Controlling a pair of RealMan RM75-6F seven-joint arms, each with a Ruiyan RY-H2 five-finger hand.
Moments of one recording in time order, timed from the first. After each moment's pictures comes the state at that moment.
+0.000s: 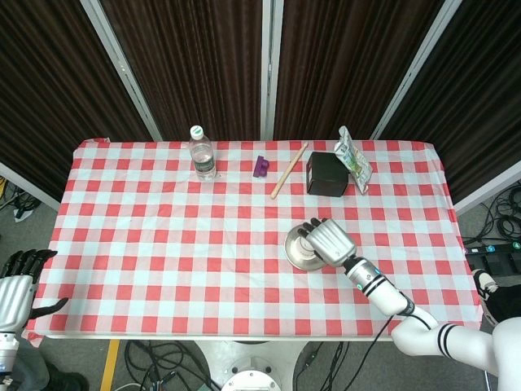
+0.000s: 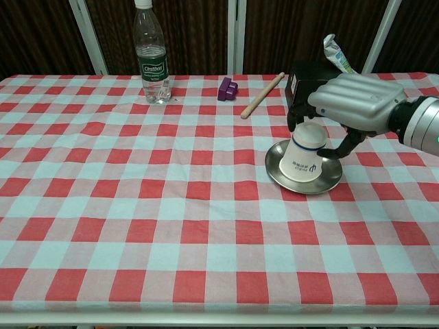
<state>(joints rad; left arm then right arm) -0.04 -1.17 -0.02 -1.54 1.46 1.46 -0.06 0.74 -1.51 0.04 -1.32 -1.50 0.96 -0.30</state>
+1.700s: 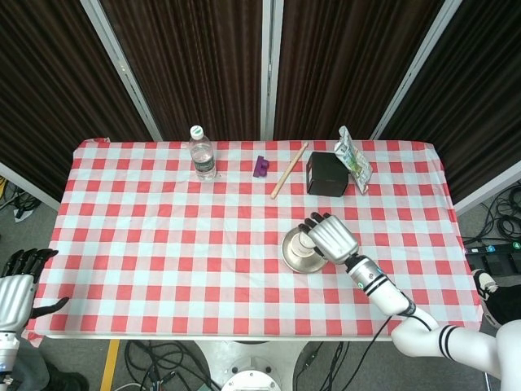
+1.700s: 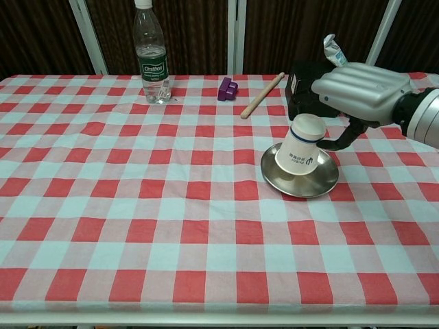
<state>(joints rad) -0.04 -1.17 -0.02 -1.54 1.47 1.47 -0.06 0.72 -1.50 0.08 -1.33 -1.48 1.01 -0.29</state>
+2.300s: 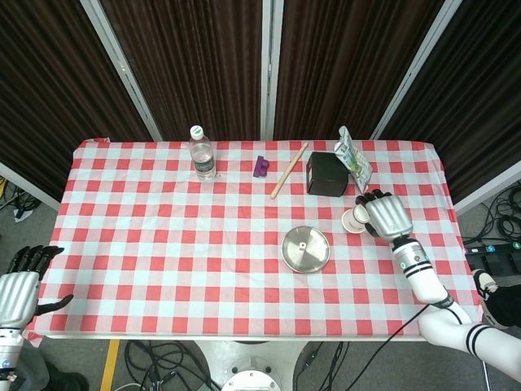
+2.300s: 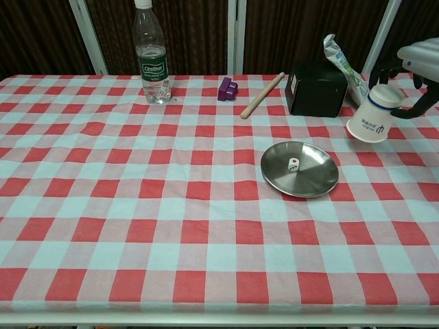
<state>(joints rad) -0.05 -1.17 -0.02 -1.55 1.48 1.46 -0.05 0.65 -1.43 0.13 -1.18 -1.27 0.96 -0.22</state>
